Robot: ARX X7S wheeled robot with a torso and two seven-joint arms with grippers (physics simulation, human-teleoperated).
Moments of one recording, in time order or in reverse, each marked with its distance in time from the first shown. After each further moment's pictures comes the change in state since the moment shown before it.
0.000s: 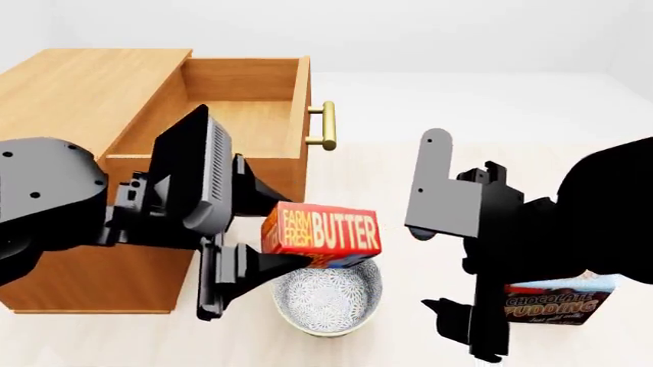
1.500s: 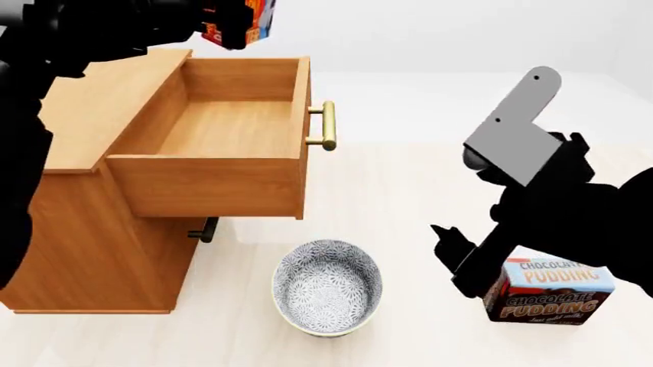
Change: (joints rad) left arm -0.408 0.648 0.017 -1.431 0.041 0.022 -0.342; right arm -0.079 0.167 0.121 0.051 0.366 -0.149 0.631
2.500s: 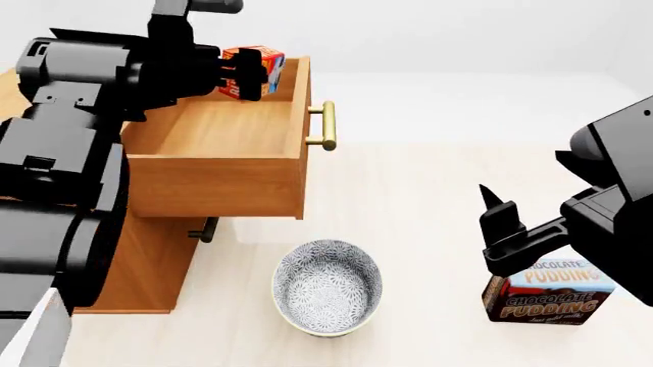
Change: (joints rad) left arm 0.143 0.141 -0.798 -0.139 0.894 -0.076 0.151; right arm -0.149 0.299 0.097 -0.240 0.065 -0.357 0.356
